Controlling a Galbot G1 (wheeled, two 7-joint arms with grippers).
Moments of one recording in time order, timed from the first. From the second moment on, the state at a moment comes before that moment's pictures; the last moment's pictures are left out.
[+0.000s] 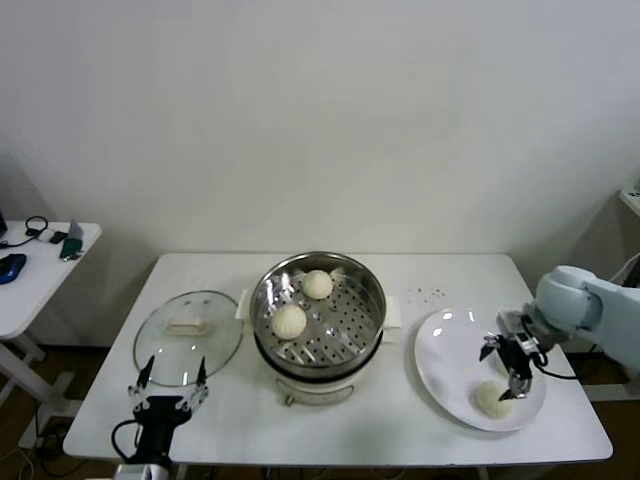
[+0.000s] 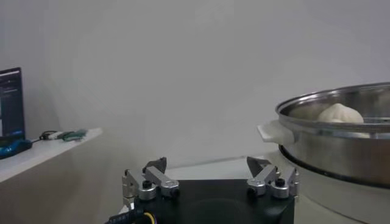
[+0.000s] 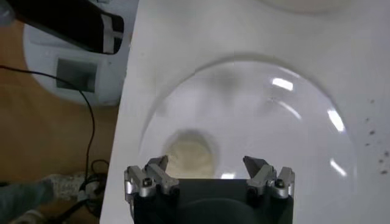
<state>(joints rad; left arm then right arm) 1.76 -1.40 -0.60 -2.09 -0.01 -0.05 -0.14 0.23 0.39 -1.23 1.54 0.12 -0.22 -1.08</state>
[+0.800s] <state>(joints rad) 1.75 -1.41 -0.60 -2.06 -0.01 -0.06 -0.14 0.09 0.46 -1.15 1.45 0.05 -0.22 -1.07</state>
